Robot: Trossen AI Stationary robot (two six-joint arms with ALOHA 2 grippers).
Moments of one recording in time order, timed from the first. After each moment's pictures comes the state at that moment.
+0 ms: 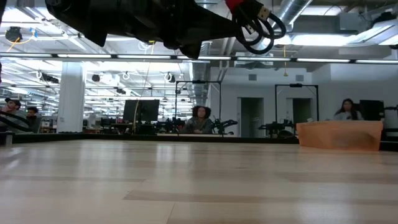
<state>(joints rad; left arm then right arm) -0.24 1.75 0.82 0.75 -0.03 0.15 0.63 1.74 1.30 -0.19 0.99 0.43</state>
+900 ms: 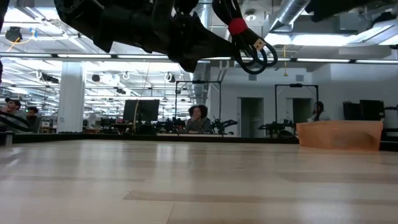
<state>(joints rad) -0.18 1.75 0.82 0.71 -0.07 0.06 0.79 1.64 1.30 -1.11 1.06 1.35</state>
